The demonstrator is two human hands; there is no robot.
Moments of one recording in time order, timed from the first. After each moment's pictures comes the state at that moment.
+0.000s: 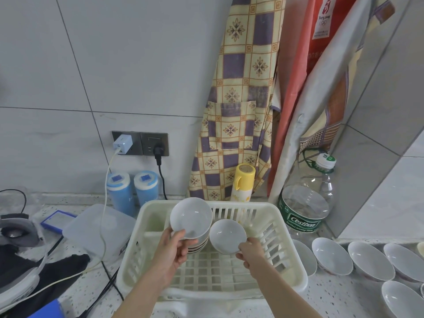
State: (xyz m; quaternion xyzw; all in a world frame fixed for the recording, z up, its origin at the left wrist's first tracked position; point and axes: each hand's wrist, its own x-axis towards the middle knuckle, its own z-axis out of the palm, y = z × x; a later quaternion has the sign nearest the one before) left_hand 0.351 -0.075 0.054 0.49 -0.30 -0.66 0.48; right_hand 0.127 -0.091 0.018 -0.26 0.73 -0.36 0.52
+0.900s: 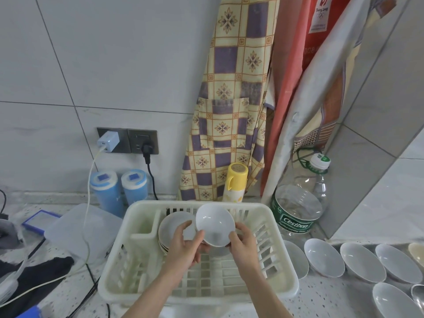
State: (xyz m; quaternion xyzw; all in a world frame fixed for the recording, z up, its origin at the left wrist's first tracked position) left_hand 0.294 -0.078 0.055 0.54 -0.45 -0.56 0.44; right_hand 0.131 -0.081 0.039 -0.39 0.64 -0.50 0.44
